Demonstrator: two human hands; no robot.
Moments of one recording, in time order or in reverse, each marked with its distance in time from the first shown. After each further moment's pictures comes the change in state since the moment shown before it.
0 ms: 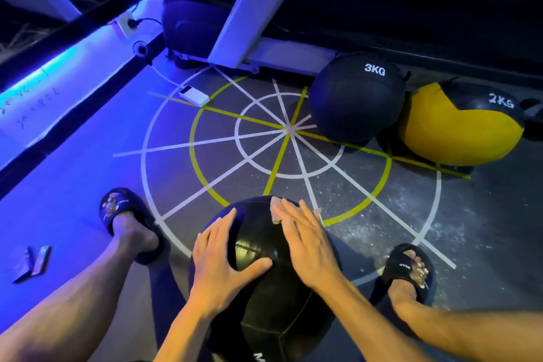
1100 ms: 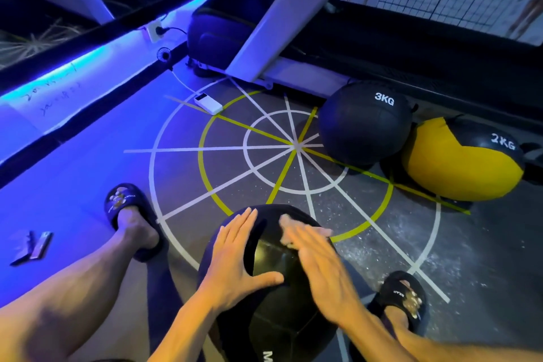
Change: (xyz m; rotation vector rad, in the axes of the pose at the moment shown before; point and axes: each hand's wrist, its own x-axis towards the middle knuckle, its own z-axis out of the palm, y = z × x) left_hand 0.009 0.009 0.009 0.013 -0.112 0.106; right_hand -0.035 0.010 -0.032 0.059 -0.023 -0.274
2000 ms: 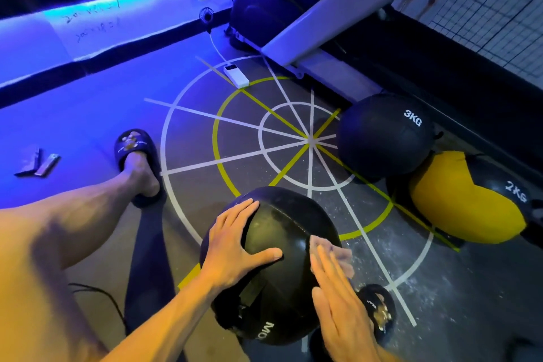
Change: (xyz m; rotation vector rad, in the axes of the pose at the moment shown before) left_hand -0.023 0.002 0.041 -0.132 0.228 -0.199; right_hand -0.069 0.006 -0.031 -0.169 -0.096 -0.033
